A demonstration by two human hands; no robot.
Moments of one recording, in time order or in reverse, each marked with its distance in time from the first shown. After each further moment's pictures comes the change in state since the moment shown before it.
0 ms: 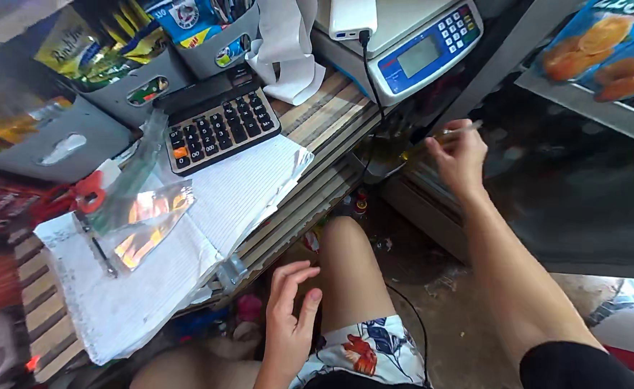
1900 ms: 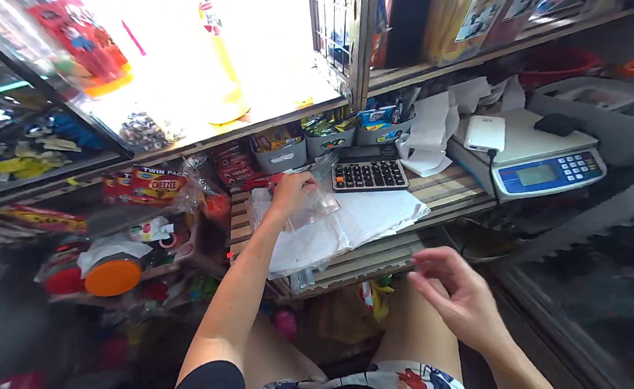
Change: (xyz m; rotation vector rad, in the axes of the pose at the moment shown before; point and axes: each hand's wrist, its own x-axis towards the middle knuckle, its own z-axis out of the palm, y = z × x) left_hand 0.168 0.034 -0.235 0.597 0.035 -0.012; right_hand -0.164 -0.239 0.008 0.611 -0.448 -0.508
